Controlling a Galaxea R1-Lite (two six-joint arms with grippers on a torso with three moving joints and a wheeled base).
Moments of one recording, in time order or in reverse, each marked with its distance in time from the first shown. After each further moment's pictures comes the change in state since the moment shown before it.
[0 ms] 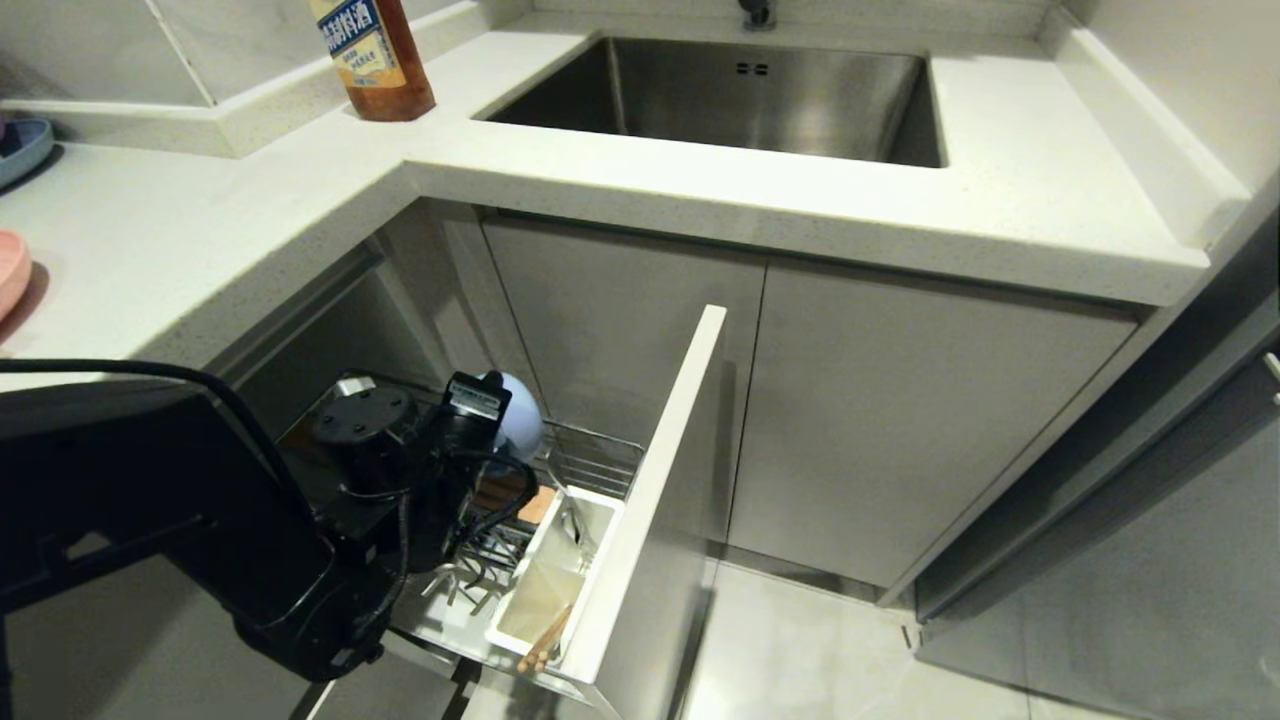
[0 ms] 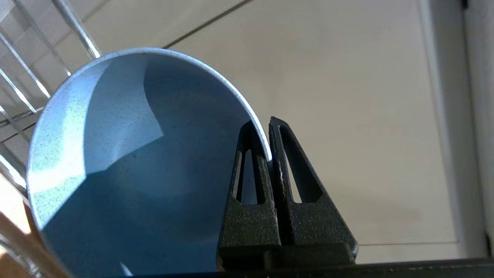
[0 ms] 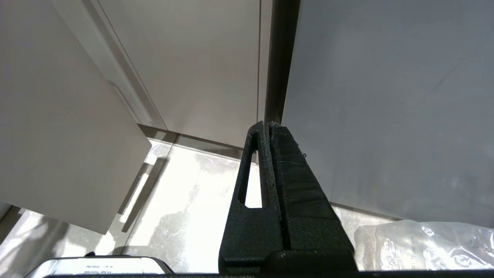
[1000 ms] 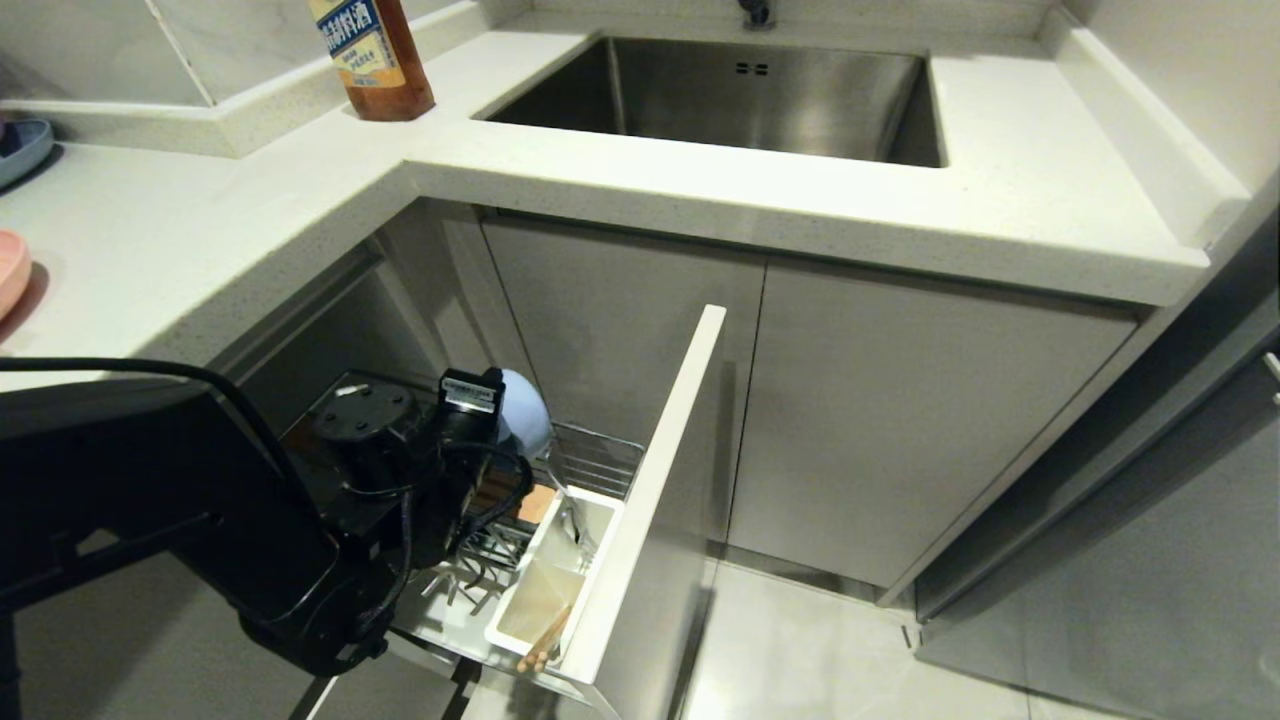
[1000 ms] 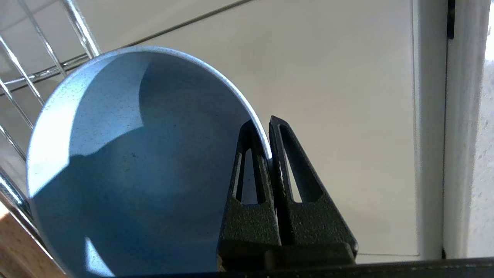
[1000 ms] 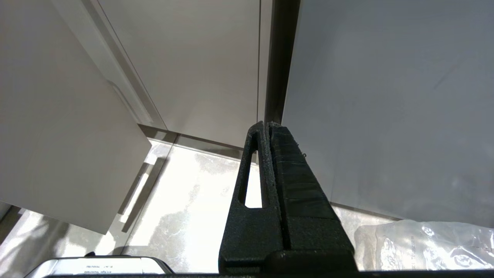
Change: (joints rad) left arm 0.005 0.012 -0.013 -0.008 -0.001 -0.143; right arm 0.000 0.000 0.000 0.000 0.000 0.000
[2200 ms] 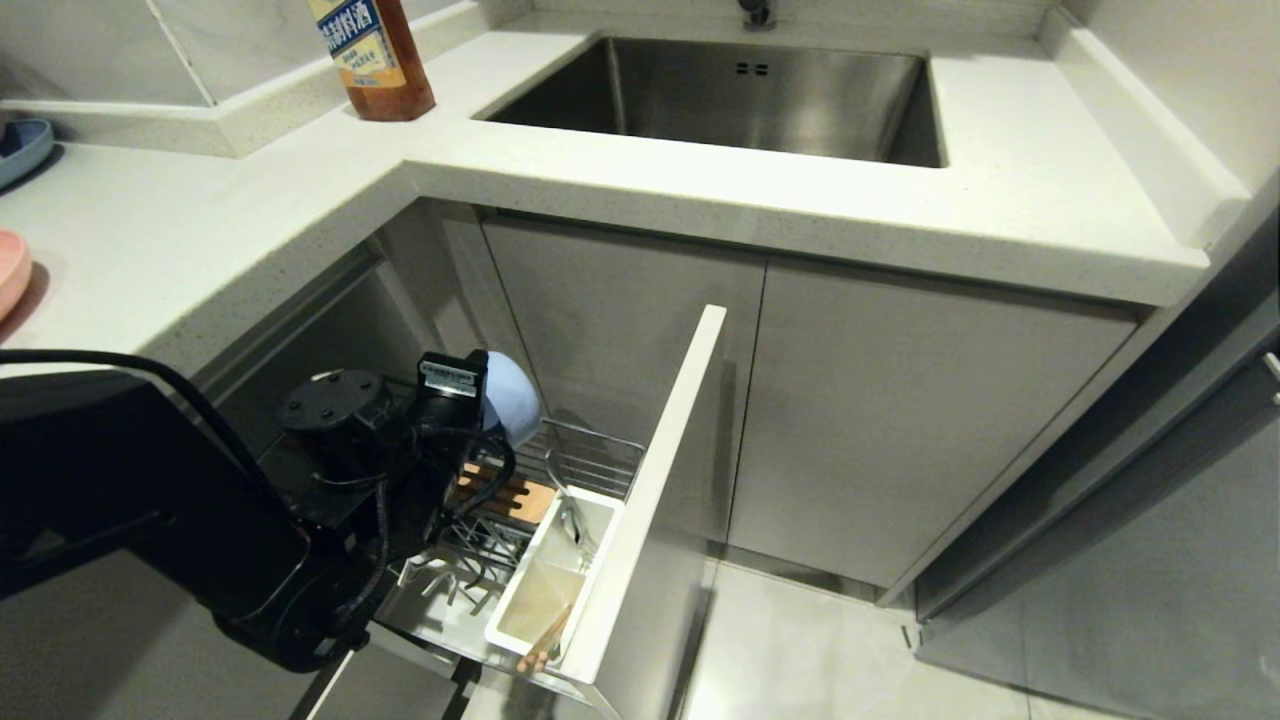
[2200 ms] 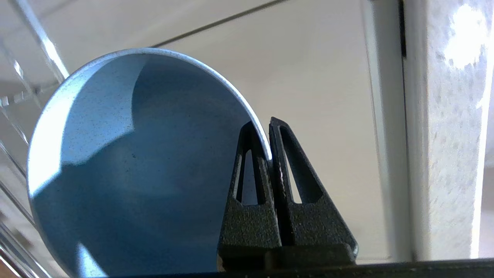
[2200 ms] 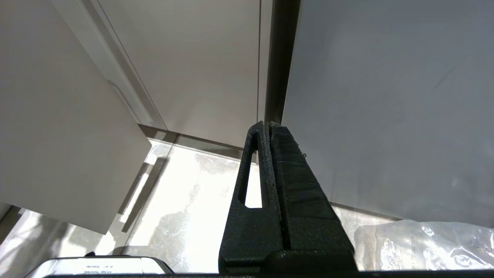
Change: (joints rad) left arm 0.014 -0.057 0.002 0.003 -0.027 0.014; right arm 0.000 0.000 0.000 0.000 0.000 0.000
